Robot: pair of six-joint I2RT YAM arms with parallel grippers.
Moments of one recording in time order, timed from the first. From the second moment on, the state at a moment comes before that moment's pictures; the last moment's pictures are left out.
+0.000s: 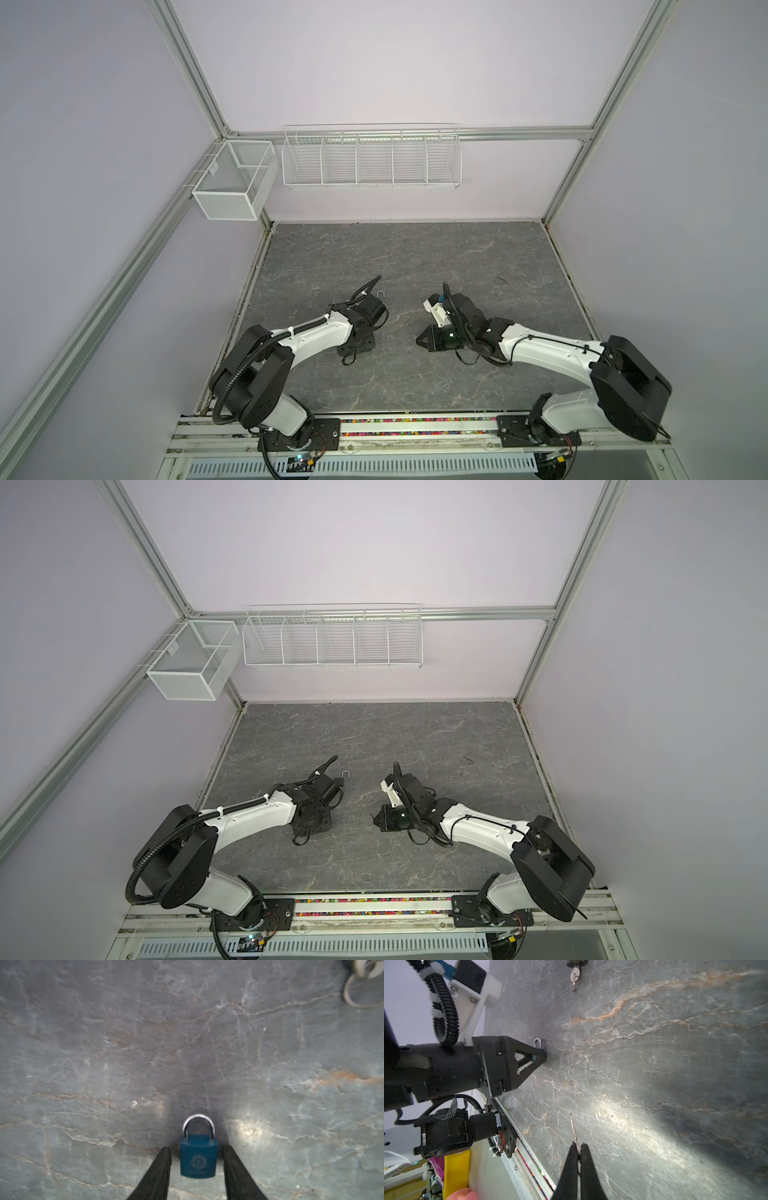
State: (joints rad) left arm -0.70 1.52 0.80 -0.70 -0.18 -0.89; right arm 0.81 1.40 0.70 -0.11 -0.39 0.72
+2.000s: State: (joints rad) left arm -0.81 1.32 1.02 -0.52 -0.16 -1.03; right arm 0.96 1.27 0.63 0.06 -0.07 0.95
